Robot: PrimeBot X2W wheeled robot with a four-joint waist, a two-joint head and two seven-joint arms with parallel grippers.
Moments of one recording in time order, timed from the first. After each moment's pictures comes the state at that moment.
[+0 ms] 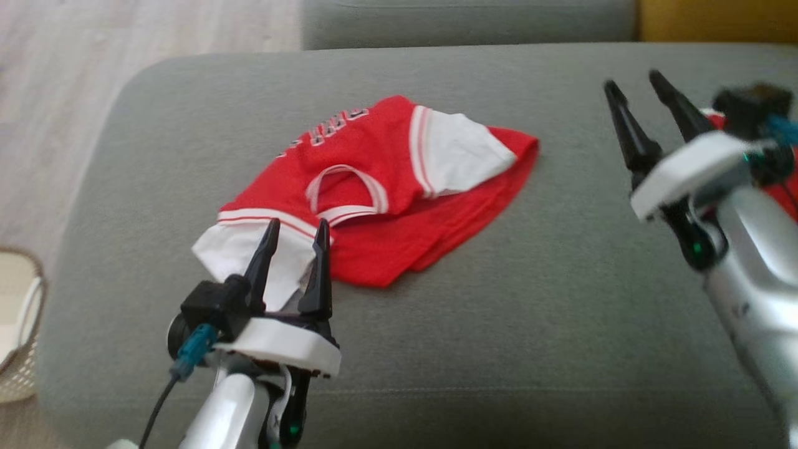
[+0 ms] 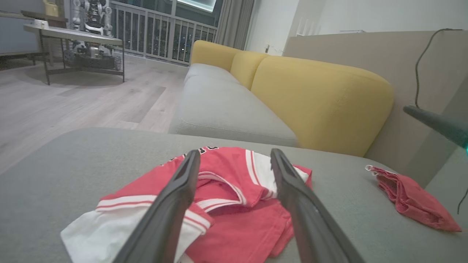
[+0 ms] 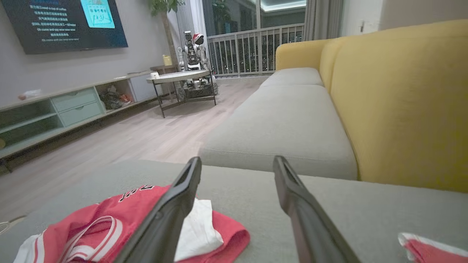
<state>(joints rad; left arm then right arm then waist) -0.13 0.05 -0.39 0.12 -0.34 0.11 -0.25 -0.76 -0.35 0.47 0.75 0.67 0.13 -0.25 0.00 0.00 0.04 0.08</state>
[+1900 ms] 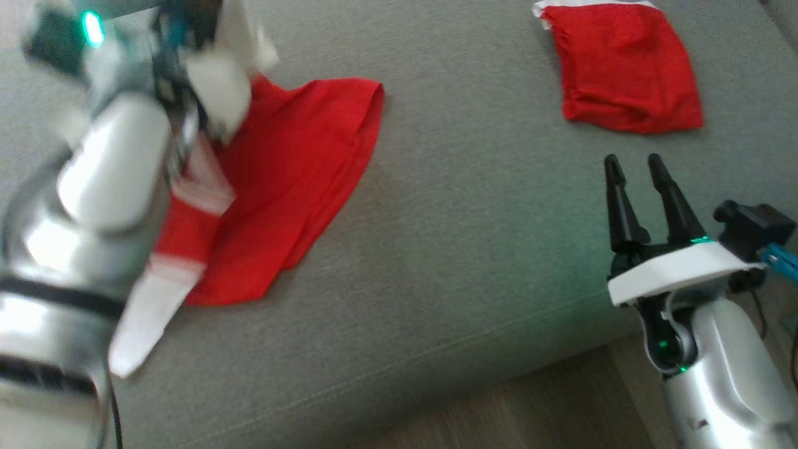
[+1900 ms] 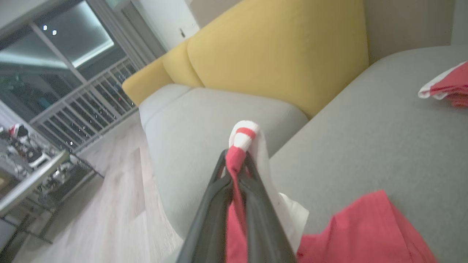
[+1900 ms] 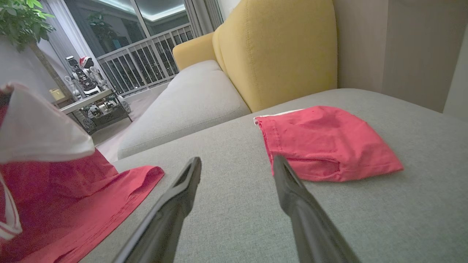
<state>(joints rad) -1.00 0.26 -0.57 0.72 -0.04 -0.01 -0.04 -0.31 -0.09 0.02 0.32 0.42 0.13 -0.21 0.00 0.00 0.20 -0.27</state>
